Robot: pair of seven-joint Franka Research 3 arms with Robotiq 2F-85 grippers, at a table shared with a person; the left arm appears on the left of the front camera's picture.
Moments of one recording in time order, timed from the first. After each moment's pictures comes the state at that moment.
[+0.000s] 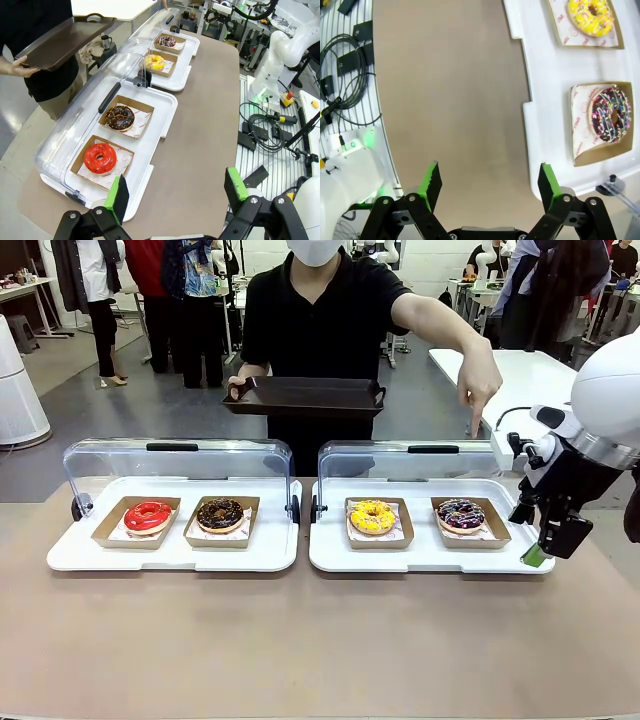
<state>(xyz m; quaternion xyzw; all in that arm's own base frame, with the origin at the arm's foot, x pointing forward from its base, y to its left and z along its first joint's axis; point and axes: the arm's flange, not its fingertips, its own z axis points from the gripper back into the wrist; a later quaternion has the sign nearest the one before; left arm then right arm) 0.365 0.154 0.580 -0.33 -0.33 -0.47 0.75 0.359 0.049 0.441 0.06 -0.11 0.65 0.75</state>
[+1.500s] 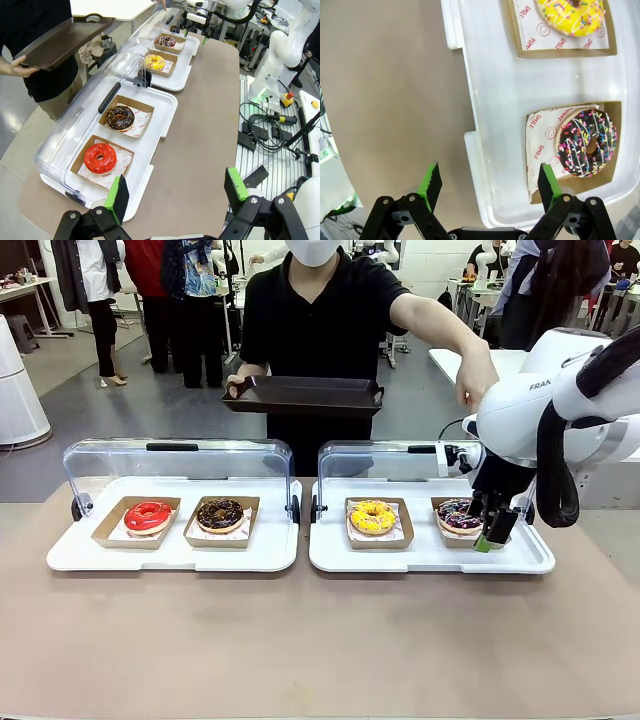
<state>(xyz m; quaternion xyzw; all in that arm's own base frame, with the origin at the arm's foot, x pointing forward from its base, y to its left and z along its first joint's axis) 0.366 0.154 0.580 -0.33 -0.33 -0.47 0.75 0.446 0.097 0.391 0.02 -0.07 0.65 0.75</state>
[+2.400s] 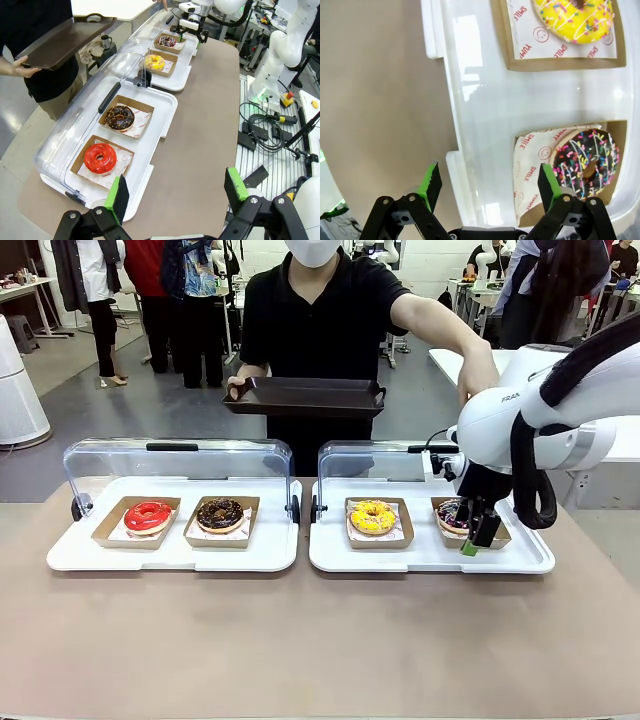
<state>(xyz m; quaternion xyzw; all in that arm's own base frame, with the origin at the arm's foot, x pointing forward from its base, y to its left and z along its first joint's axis) 0.366 0.154 0.580 -0.33 -0.33 -0.47 0.75 0.473 0.112 0.360 0.02 -0.06 0.66 0.75</state>
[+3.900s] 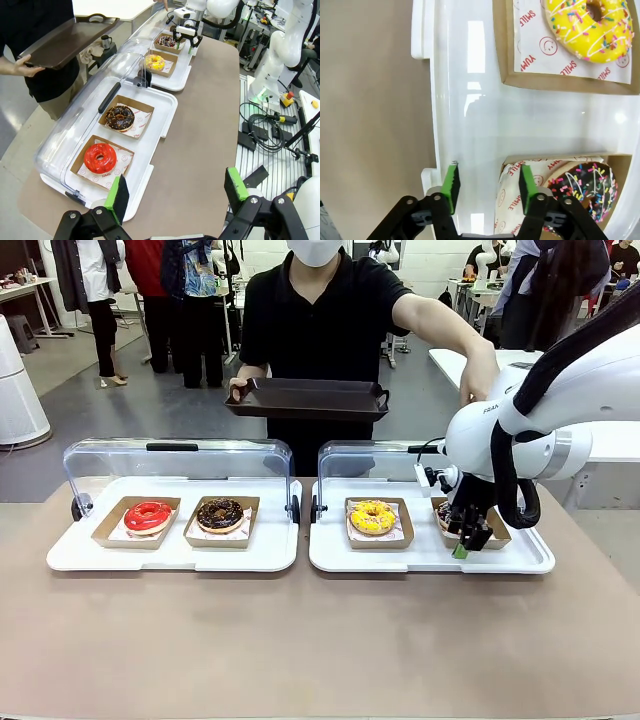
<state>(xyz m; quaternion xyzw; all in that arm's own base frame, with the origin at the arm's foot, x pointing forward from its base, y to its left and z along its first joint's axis) 0.366 0.154 0.580 -0.33 -0.33 -0.47 0.75 0.492 0.112 0.331 0.03 -0.05 0.71 0.71</state>
